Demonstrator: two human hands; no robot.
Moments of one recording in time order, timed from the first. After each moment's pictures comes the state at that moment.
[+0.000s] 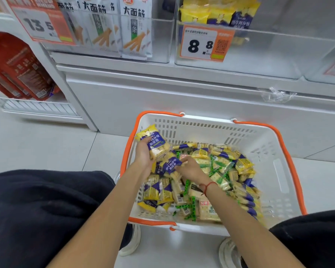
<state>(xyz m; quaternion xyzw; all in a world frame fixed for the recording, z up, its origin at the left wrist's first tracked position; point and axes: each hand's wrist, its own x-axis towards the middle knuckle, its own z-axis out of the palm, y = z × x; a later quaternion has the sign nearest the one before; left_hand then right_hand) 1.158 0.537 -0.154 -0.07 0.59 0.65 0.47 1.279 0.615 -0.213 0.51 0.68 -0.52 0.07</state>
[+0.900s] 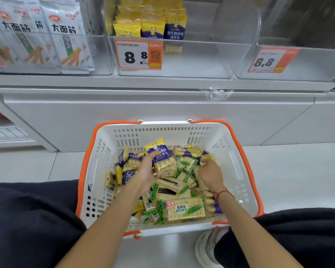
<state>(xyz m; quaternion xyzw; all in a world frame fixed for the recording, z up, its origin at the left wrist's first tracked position) 1.244 0.588 -0.171 -0.01 0.58 0.55 0.60 1.420 0.672 -0.195 0.65 0.67 -0.36 -0.07</state>
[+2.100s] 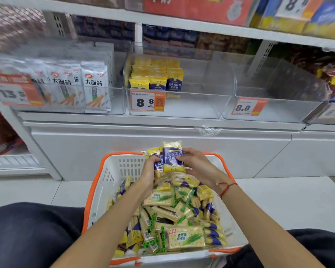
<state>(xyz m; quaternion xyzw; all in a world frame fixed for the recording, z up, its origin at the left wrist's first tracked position) 1.239 0.603 -0.090 0.08 0.58 0.59 0.55 1.368 0.674 -0.045 0.43 0.56 -0.68 -0.19</state>
